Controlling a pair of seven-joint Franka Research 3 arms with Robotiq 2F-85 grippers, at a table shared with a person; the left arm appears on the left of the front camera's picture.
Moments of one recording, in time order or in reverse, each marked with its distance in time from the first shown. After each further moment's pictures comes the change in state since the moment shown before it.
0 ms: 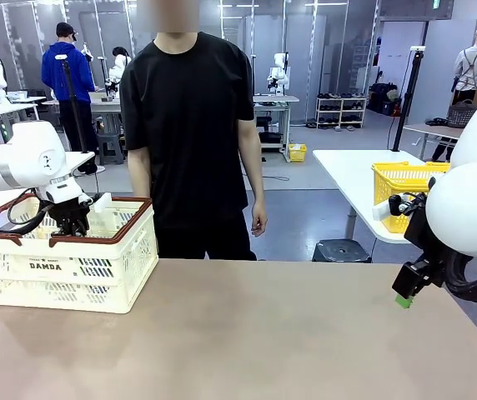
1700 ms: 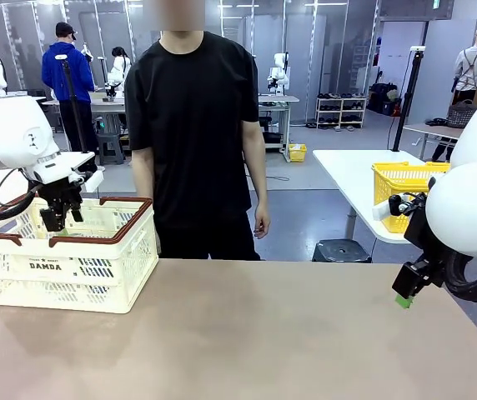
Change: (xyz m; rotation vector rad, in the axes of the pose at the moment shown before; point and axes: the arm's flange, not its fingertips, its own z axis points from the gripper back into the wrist) left arm -0.004 -0.008 0.063 0.103 -0.004 0.009; right arm 0.000 0.000 0.000 0.000 0.000 0.000
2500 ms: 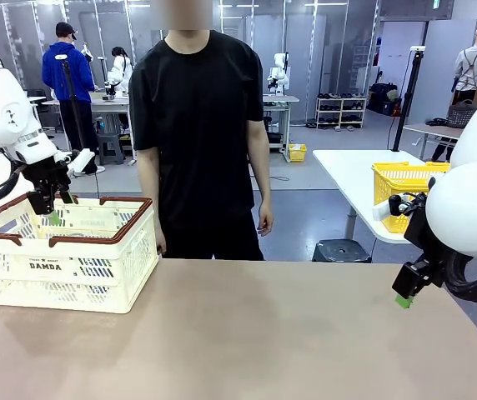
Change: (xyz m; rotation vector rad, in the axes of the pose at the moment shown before) left arm -0.002 -0.019 0.059 0.080 -0.020 0.037; right arm 0.000 0.000 0.000 0.000 0.000 0.000
